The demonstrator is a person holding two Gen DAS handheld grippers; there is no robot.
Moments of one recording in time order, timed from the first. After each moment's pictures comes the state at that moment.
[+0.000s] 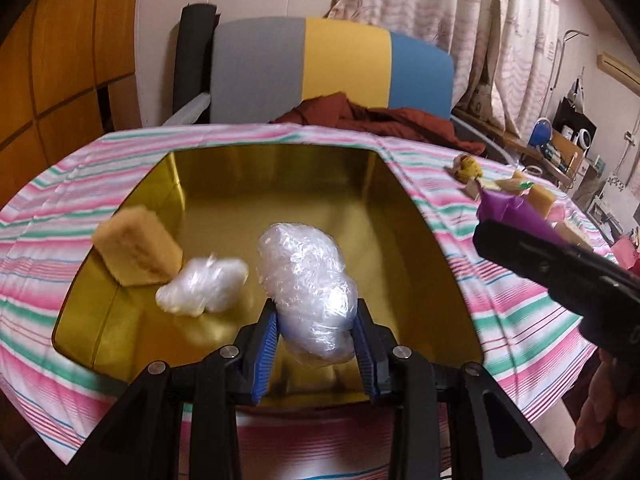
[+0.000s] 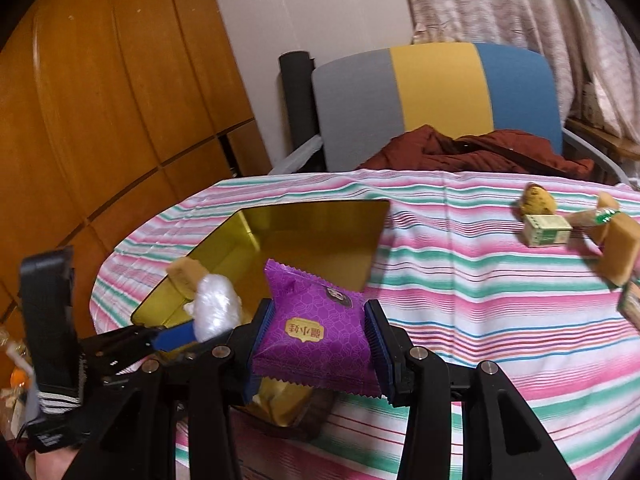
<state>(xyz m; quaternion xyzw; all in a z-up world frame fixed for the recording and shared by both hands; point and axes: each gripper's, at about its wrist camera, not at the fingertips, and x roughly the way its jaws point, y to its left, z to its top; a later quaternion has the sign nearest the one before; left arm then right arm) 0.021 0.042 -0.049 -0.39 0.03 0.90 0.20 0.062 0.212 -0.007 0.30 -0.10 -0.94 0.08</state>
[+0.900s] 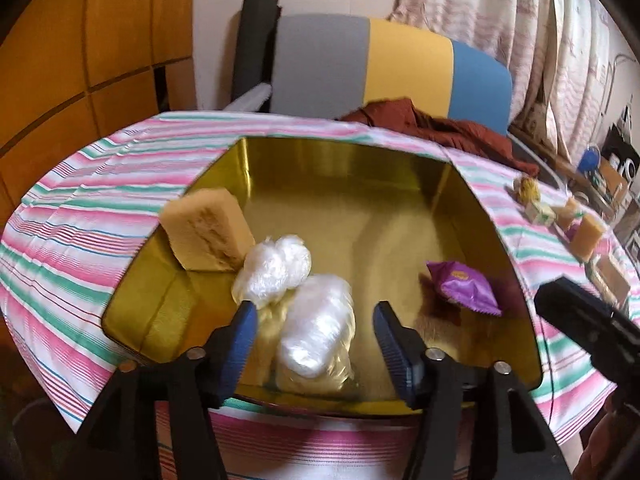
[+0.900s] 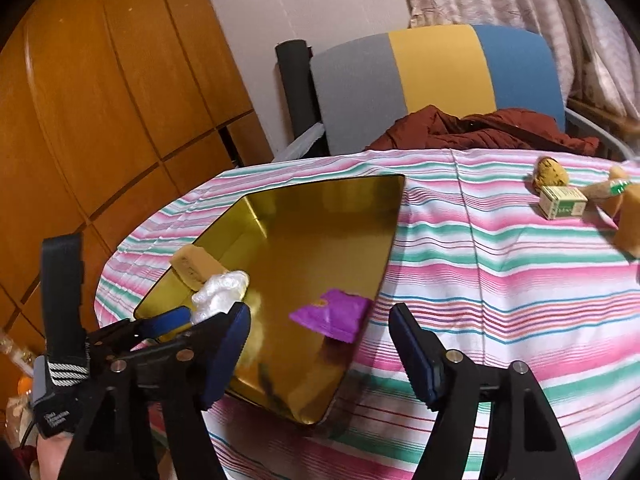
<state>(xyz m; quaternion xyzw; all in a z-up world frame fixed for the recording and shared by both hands) 0.011 0.009 -0.048 -0.38 0.00 0.92 0.11 0.057 0.206 -0.026 0.32 -0.13 -0.94 0.08</state>
